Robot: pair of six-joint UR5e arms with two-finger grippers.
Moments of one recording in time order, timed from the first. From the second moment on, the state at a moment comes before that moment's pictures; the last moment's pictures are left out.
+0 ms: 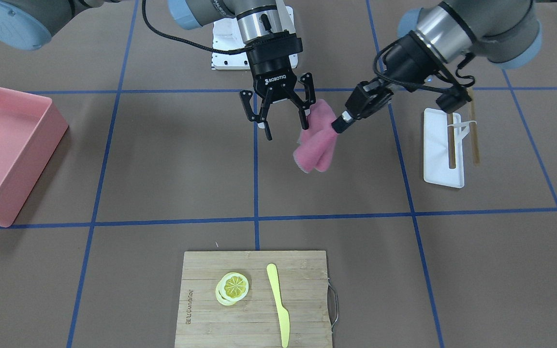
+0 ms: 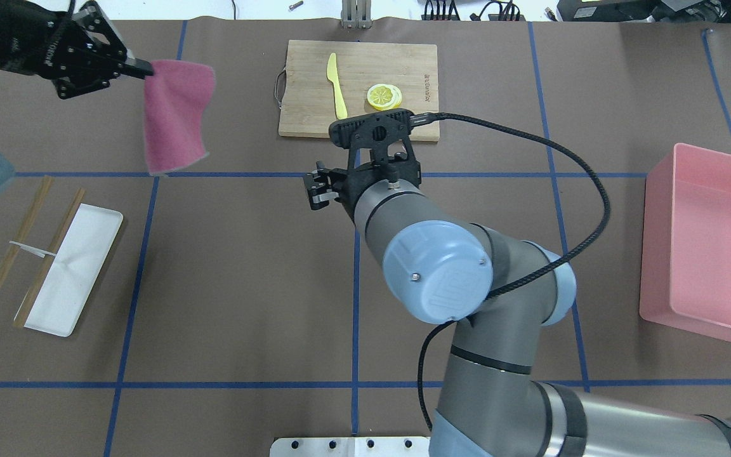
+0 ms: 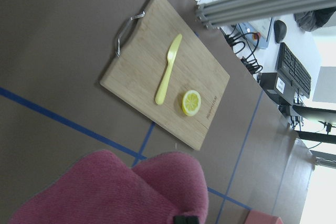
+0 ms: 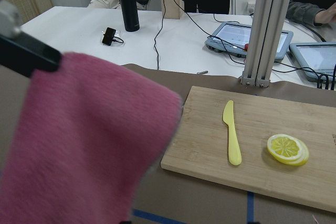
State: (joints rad) left arm -0.85 -2.06 -1.83 -2.38 -2.08 -2.01; right arm 0.33 -0.75 1.70 -1.30 1.04 1.00
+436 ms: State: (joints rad) left arm -0.80 -2.11 -1.86 -2.30 -2.03 -2.04; right arm 0.31 -0.75 1.71 -1.30 1.03 0.99
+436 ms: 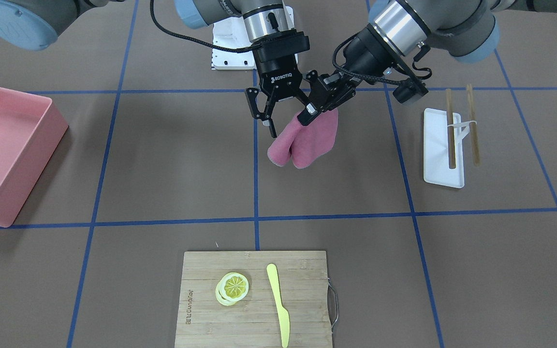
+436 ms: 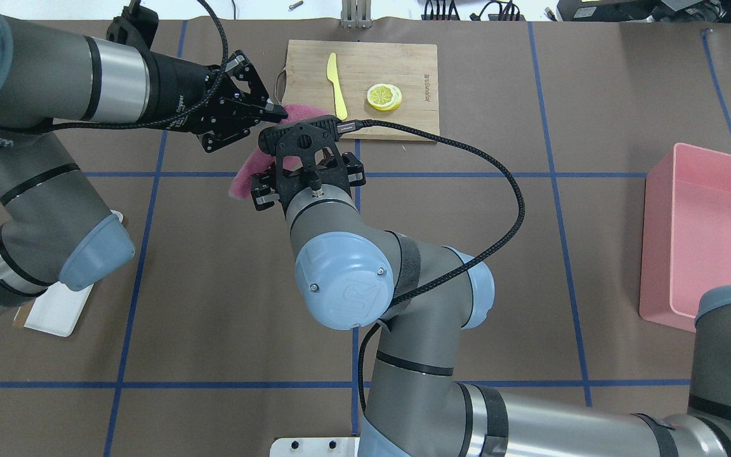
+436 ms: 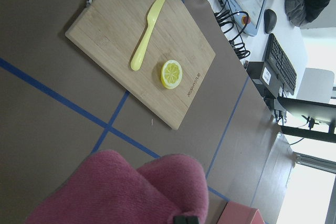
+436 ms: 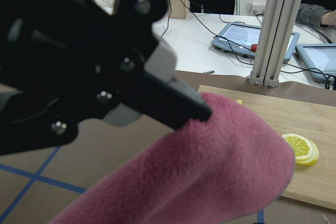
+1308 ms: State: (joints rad) left arm -0.78 -2.14 -1.86 -2.26 -1.97 -2.08; right arm 0.19 -0.81 1.86 -1.30 1.00 1.00
